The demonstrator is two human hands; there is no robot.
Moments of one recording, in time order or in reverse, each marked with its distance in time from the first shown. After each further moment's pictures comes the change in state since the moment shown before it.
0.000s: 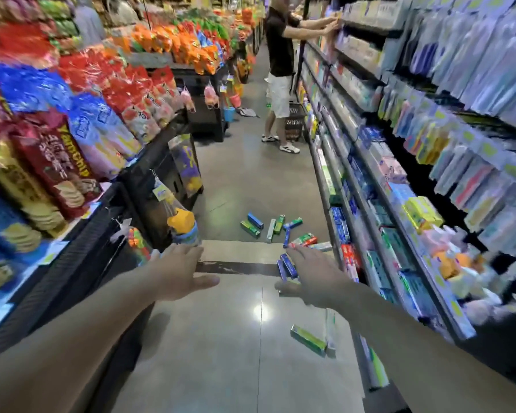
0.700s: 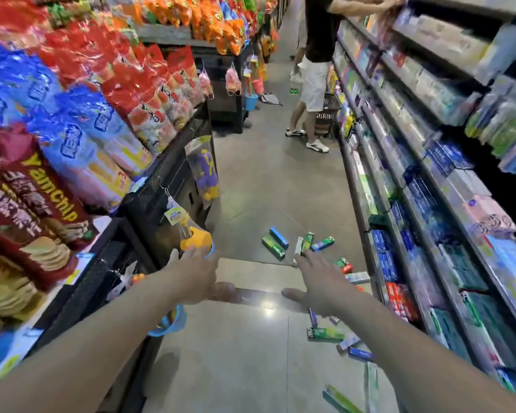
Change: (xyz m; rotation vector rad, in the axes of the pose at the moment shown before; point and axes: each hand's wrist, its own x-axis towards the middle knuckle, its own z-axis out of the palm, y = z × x) left_hand 0.307 -0.166 -0.071 -0.026 -0.143 0.009; right_hand 0.376 -0.043 -0.039 -0.045 -0.118 0.004
